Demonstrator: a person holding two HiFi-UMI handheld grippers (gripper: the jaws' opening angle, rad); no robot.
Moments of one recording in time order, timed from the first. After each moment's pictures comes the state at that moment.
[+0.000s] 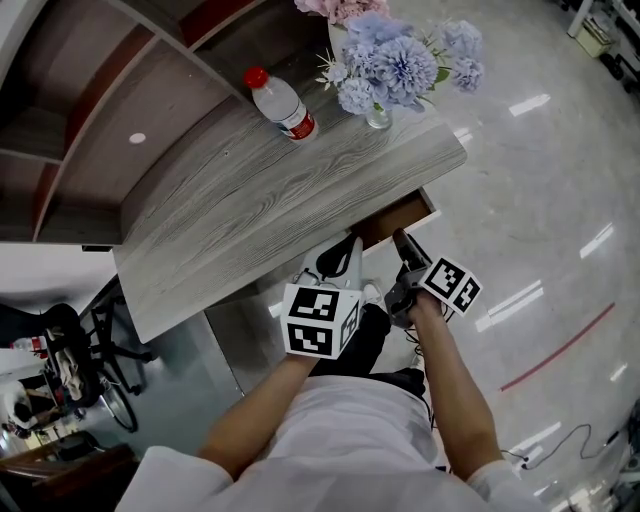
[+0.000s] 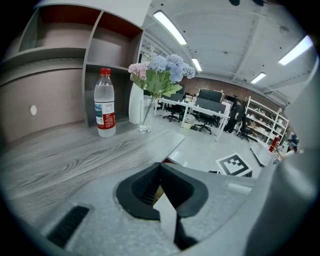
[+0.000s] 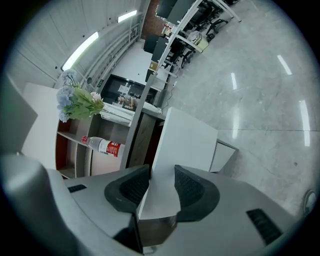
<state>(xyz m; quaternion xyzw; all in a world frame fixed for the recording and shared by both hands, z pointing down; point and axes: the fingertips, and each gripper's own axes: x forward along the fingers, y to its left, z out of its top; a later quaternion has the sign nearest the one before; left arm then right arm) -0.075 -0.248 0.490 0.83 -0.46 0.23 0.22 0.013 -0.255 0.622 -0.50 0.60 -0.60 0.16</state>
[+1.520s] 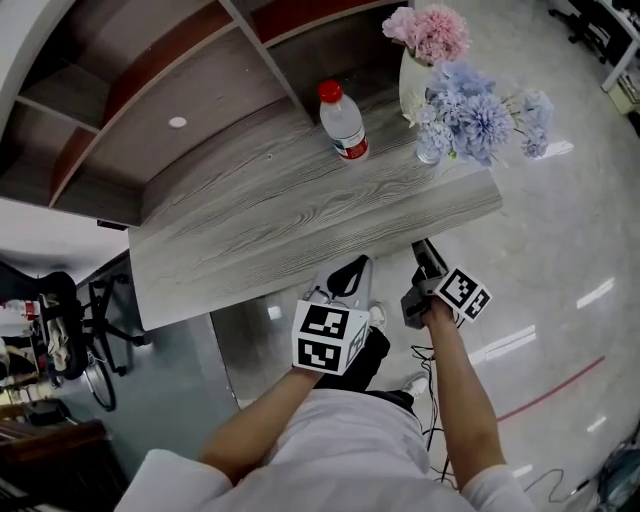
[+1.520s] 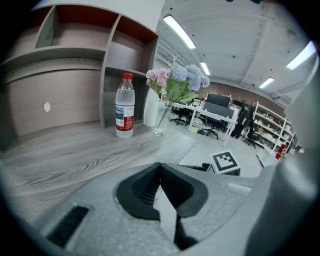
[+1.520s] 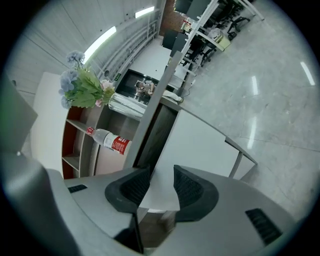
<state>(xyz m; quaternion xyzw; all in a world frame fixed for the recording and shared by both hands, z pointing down) -0.125 -0.257 0.485 0.81 -0.50 0.21 0.23 -0.016 -0.317 0.612 -0.46 0.68 -0.55 0.16</state>
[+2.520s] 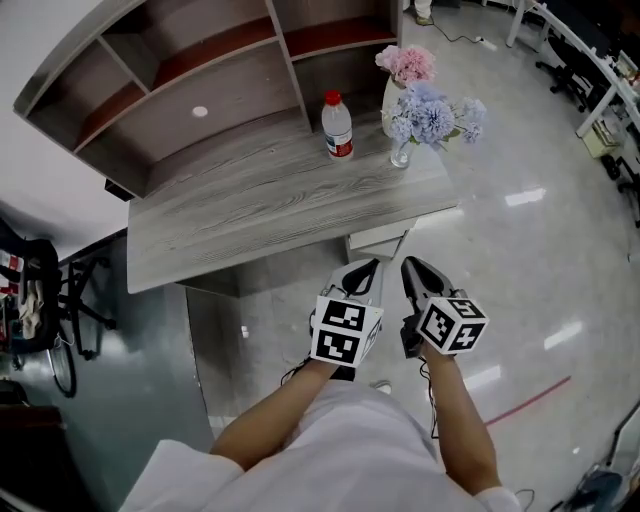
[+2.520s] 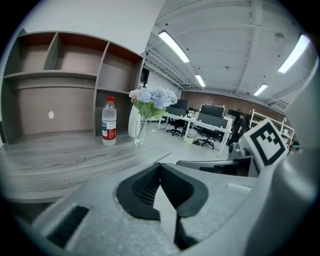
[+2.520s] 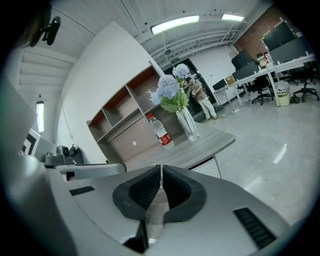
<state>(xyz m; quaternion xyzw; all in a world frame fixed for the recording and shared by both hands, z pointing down) -0.049 -0.174 0.424 0.82 -0.50 0.16 0.21 0.011 -0.196 0.444 -0.44 0.84 -0.31 -0.03</state>
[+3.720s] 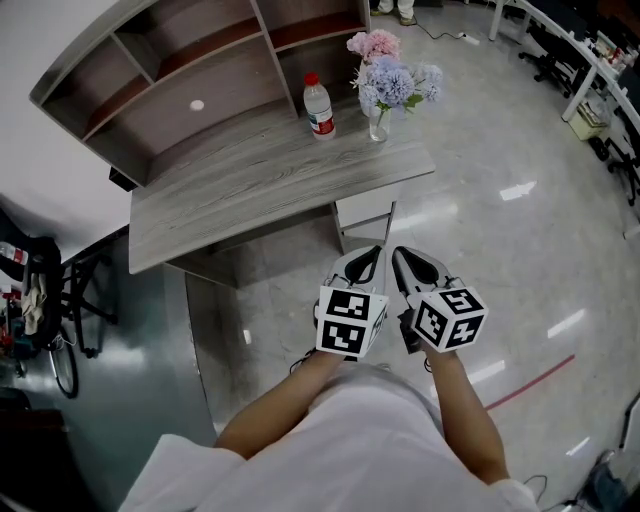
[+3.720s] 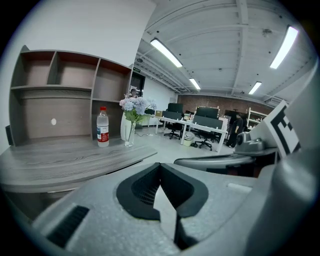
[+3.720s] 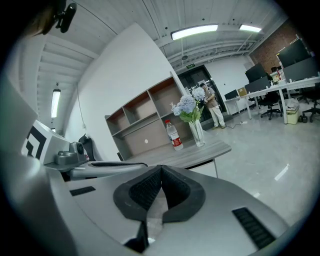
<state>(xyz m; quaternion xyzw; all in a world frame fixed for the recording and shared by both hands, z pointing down) 0.001 -0.094 0.399 0.83 -0.51 0.14 0.17 0.032 -0.096 0.397 -0.41 0.88 -0.24 -0.05</state>
